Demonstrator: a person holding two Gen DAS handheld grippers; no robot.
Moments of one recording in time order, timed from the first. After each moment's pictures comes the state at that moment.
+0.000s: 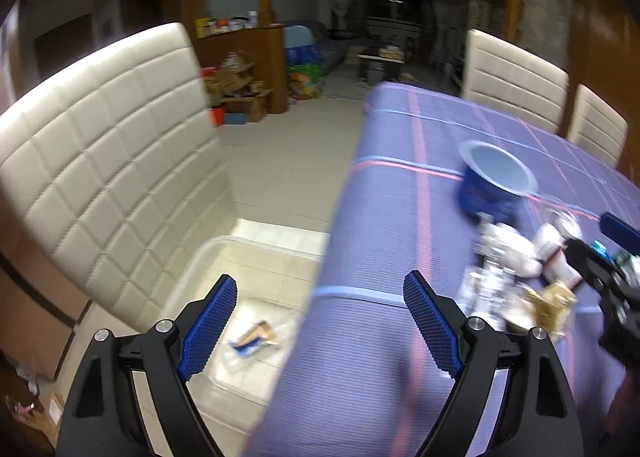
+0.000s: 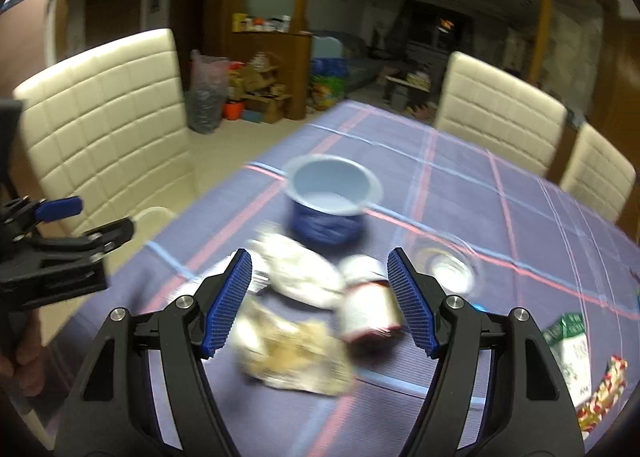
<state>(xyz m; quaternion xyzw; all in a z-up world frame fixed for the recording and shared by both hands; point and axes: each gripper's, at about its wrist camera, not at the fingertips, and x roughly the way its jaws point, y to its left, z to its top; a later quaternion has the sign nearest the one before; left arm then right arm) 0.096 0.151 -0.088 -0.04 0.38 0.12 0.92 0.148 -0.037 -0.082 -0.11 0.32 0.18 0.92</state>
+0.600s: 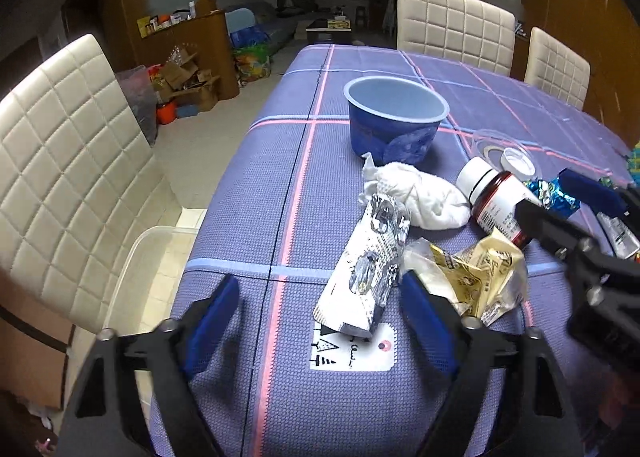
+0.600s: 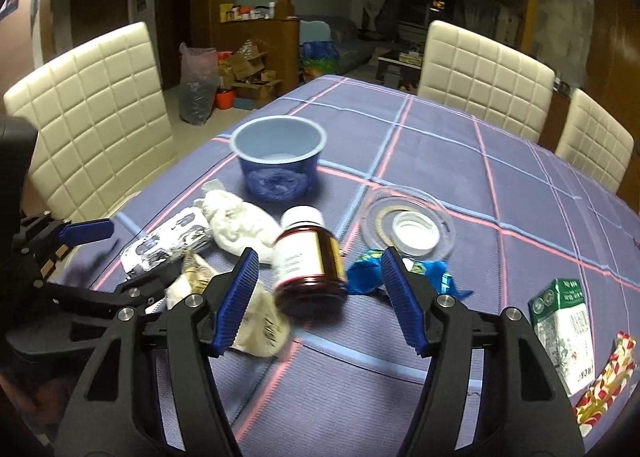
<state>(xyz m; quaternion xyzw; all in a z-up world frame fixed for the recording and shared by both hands) 0.118 0.079 -0.114 -0.01 0.42 0.05 0.90 0.152 -0.062 -0.102 -0.11 0.34 0.19 0.91</state>
